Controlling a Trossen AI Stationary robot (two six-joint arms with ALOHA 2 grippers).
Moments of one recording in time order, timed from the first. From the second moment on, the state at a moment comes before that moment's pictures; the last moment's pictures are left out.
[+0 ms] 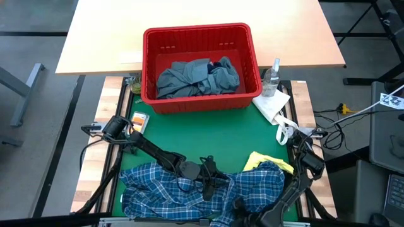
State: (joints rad) left arm -0.42 2.04 1.21 0.61 -0.27 -0.54; right arm 0.94 2.22 1.67 -0.78 0.31 0.42
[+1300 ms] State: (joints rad) left arm -0.51 1.93 1.21 0.46 -0.28 -0.16; right arm 0.92 2.24 2.15 -1.41 0.30 0.41
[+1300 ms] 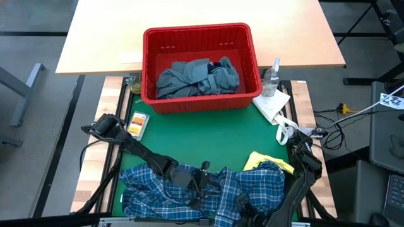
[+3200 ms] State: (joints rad) left arm -0.70 2.02 1.21 -0.11 -0.28 -0.50; right arm 1.03 1.81 1.59 -1.57 0.08 0.62
